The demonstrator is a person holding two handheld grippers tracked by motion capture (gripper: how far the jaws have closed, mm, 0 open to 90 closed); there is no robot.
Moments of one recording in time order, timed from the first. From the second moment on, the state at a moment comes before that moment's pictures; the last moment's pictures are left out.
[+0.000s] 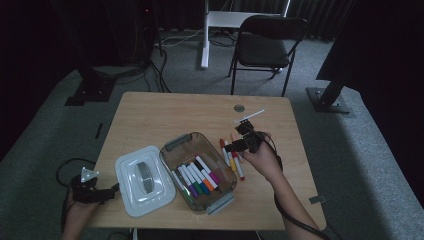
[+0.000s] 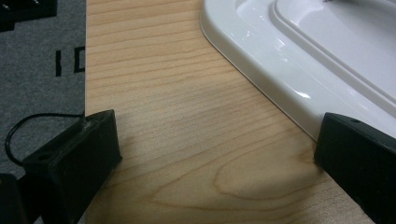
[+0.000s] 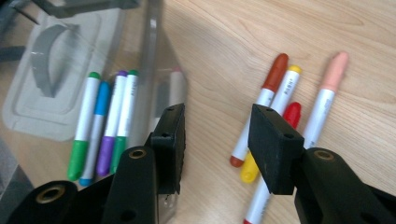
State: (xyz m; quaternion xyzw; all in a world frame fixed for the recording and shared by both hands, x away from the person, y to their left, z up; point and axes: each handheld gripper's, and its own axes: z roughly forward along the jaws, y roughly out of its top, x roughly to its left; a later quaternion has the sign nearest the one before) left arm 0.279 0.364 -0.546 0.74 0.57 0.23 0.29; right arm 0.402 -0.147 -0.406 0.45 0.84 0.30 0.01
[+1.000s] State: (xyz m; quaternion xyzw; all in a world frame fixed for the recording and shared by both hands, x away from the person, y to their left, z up) left arm 0.279 0.364 -0.546 0.74 0.57 0.23 0.29; right arm 0.460 -0.177 -0.492 0.56 0.79 0.23 0.02
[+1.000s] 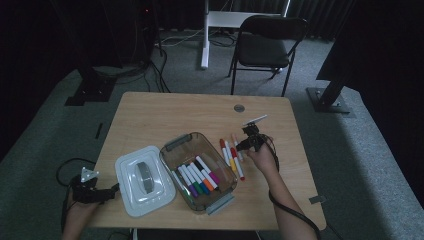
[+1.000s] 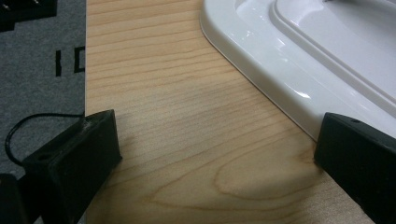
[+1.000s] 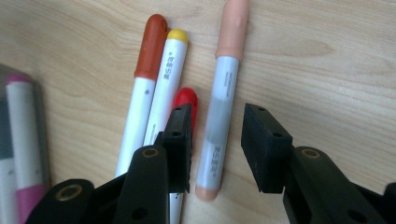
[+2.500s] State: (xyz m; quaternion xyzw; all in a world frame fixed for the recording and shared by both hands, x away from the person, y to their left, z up) left arm 0.279 0.364 -0.546 0.74 0.57 0.23 0.29; right arm 0.429 -0.200 -0.437 0.58 0.76 0.29 0.01
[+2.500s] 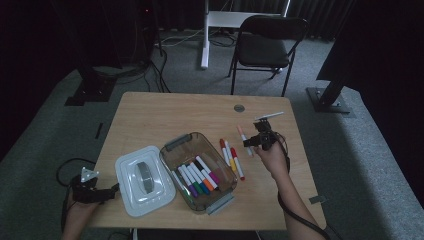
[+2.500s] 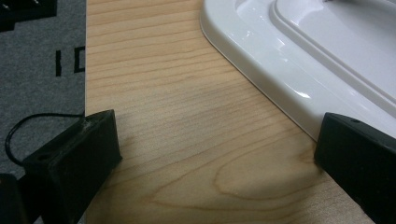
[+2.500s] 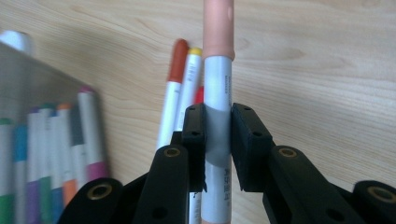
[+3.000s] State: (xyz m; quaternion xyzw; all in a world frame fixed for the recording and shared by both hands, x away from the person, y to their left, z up) left arm 0.279 0.364 -0.546 0.74 0.57 0.23 0.29; right arm 0.399 -0.174 -0.390 0.53 0.78 0.34 0.01
